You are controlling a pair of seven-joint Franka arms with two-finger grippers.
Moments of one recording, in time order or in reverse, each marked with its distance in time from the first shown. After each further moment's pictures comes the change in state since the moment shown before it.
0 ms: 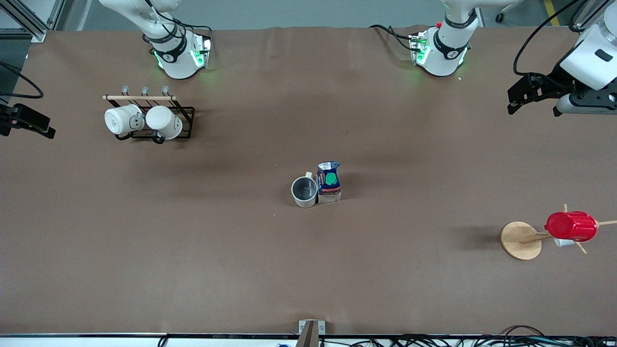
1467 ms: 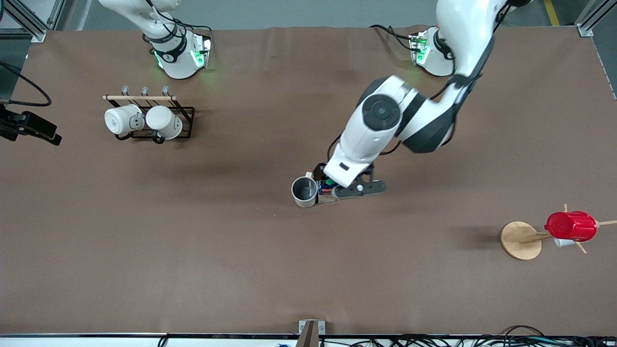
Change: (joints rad) left arm -0.327 0.600 -0.216 0.207 0.070 0.459 -0.786; right arm 0.018 0.000 -0.003 -0.026 0.000 0.041 0.061
